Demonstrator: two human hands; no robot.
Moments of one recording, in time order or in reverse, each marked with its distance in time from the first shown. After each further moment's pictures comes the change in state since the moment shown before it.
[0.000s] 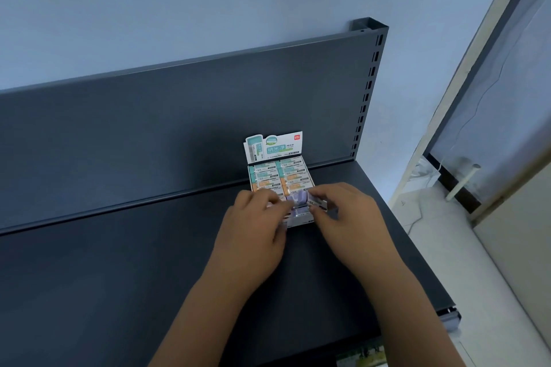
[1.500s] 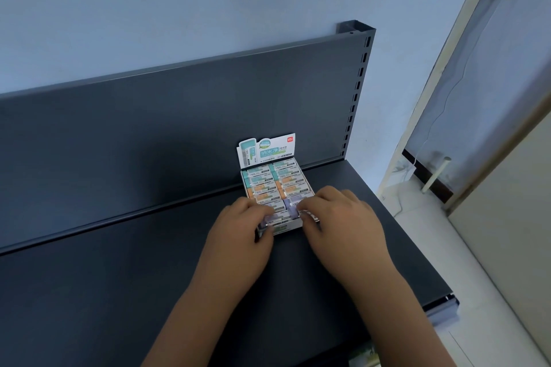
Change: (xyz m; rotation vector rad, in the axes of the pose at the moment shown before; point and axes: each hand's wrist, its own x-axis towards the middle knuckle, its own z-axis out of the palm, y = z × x) left_hand -0.006 -0.021 -0.006 -0.343 0.008 -0.107; right_hand -0.010 -0.021 0.014 -0.474 0.057 -0.069
